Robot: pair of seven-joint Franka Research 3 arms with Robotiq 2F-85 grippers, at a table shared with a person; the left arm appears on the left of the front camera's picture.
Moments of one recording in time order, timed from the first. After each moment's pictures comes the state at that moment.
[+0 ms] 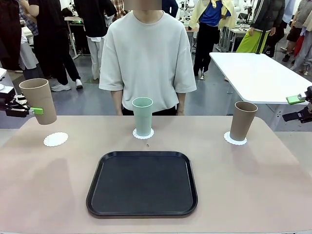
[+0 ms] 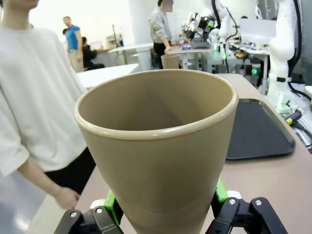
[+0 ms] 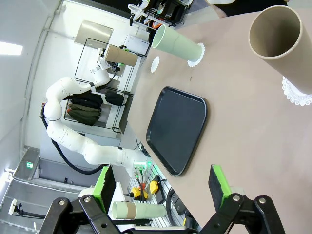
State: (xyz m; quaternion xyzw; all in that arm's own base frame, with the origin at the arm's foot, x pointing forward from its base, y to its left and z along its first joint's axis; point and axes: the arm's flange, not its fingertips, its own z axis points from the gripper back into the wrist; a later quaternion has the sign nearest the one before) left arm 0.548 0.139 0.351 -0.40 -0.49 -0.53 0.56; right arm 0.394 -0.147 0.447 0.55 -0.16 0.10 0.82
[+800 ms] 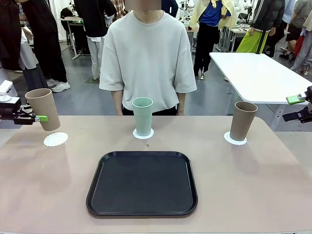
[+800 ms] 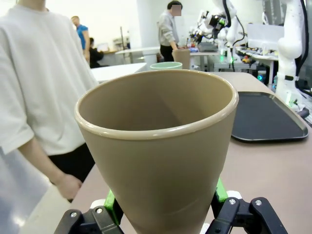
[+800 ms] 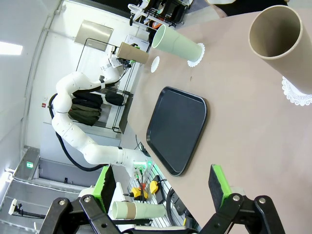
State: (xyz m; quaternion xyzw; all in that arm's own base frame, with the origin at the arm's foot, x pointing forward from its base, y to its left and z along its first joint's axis) left arm 0.582 0.158 0.287 -0.41 -0.50 -0.51 0.57; right arm 0.394 -0.146 0.447 0.55 -0.16 0.10 0.82
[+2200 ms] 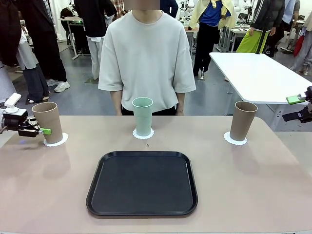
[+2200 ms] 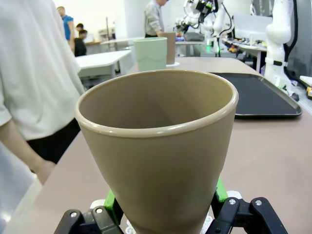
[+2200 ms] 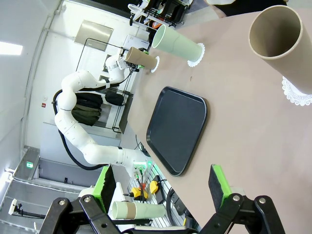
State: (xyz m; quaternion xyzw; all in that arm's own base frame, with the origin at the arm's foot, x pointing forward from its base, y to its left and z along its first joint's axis) left arm 0.583 0.153 0.239 -0.42 -0.46 -0.53 0.57; right arm 0.394 -0.146 0.447 0.55 -0.16 0.10 0.82
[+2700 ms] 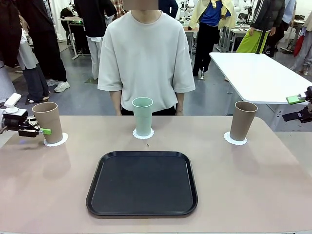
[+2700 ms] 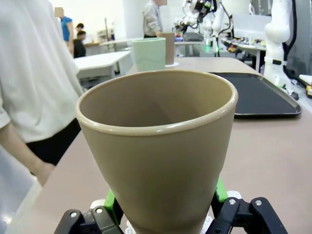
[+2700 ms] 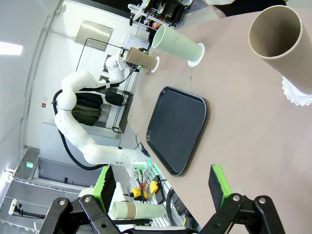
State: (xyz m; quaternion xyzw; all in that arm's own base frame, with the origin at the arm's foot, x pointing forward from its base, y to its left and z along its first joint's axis) left arm 0.582 0.152 0.239 -0.42 -0.46 -0.54 0.56; right arm 0.394 -0.146 0.447 0.55 -0.16 0.10 0.82
